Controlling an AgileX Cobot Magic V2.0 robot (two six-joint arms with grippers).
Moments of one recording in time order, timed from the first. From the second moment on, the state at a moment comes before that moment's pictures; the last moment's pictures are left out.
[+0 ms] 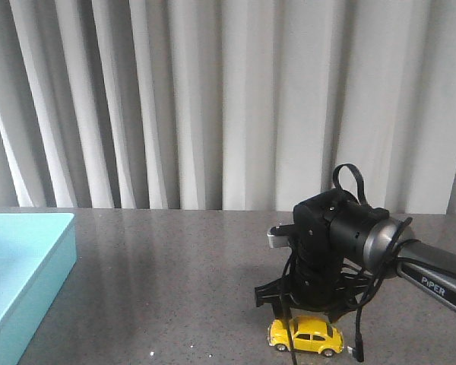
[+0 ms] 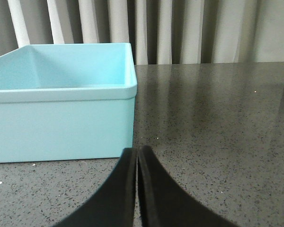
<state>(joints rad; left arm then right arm) 0.03 -0.01 0.02 -0.13 0.16 0.06 0.39 2.11 -1.80 -0.20 1.15 0.37</state>
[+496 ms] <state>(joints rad) 0.03 -0.01 0.02 -0.13 0.16 0.06 0.39 2.05 -1.65 -0.35 1.08 0.37</state>
